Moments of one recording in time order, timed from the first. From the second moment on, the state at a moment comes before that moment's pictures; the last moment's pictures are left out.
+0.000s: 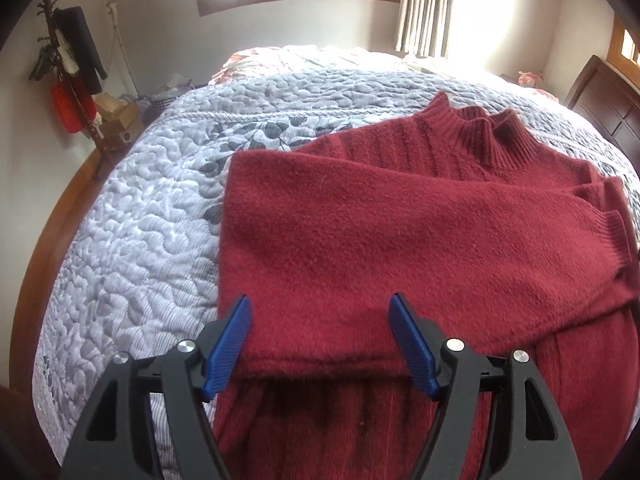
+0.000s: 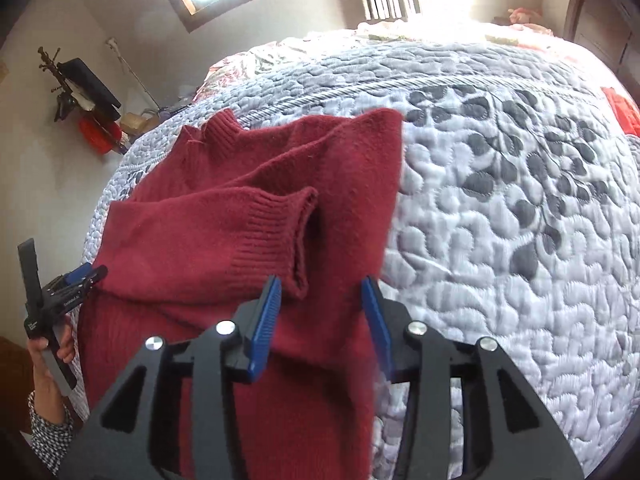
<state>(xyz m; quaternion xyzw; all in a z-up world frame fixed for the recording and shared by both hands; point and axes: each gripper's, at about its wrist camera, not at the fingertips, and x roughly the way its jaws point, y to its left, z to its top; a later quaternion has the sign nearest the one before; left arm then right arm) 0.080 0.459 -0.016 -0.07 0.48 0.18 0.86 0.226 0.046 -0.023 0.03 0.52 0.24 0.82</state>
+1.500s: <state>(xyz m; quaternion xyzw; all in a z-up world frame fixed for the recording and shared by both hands) -0.094 0.455 -0.055 -0.10 0.53 0.16 0.83 0.045 -0.032 -0.074 0.05 0.56 0.30 0.77</state>
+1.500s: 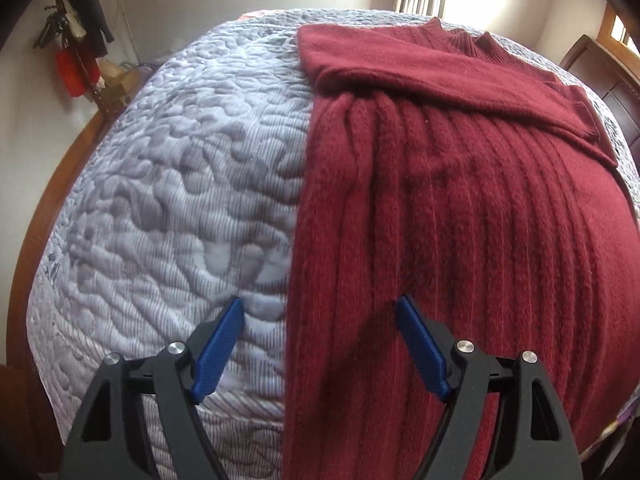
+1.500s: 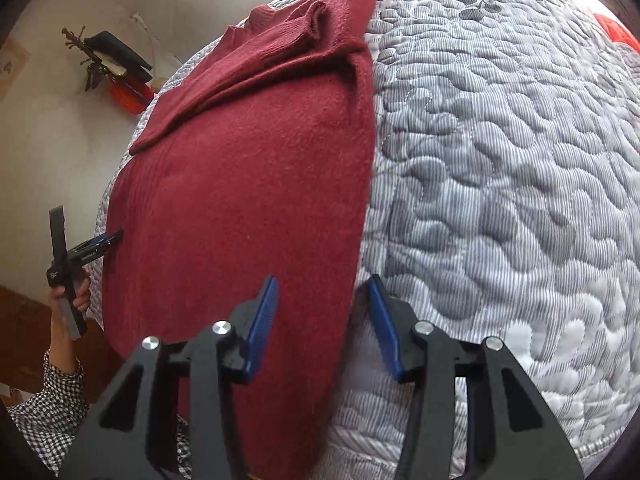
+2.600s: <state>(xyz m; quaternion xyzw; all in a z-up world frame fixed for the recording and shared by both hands) -0.221 0.384 -0.075 -0.11 0.55 0.14 0.82 -0.083 -0.045 -0.100 0.03 0.59 0.33 0.73</state>
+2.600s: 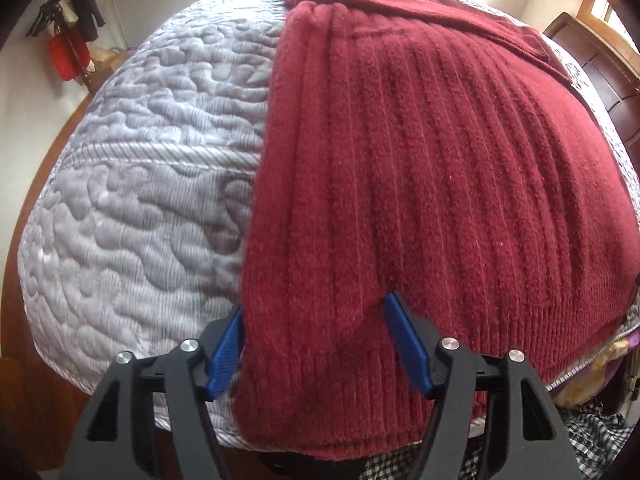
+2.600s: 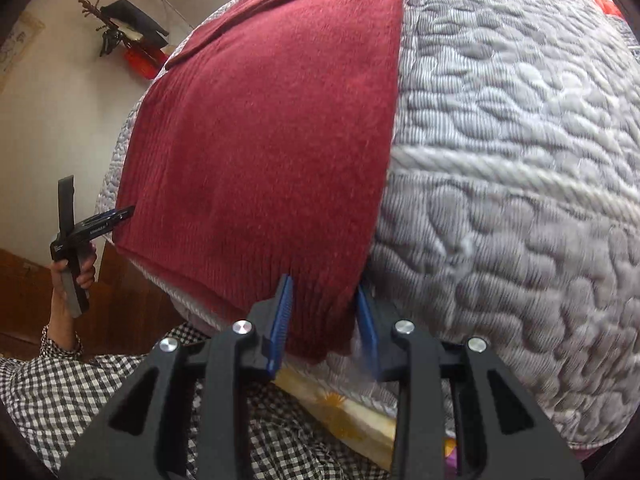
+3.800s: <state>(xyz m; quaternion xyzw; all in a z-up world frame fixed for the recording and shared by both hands) -0.062 0.476 -0.033 -0.27 0.47 0.11 0.83 0.110 -0.040 -0.076 0.20 0.59 0.34 0.71</state>
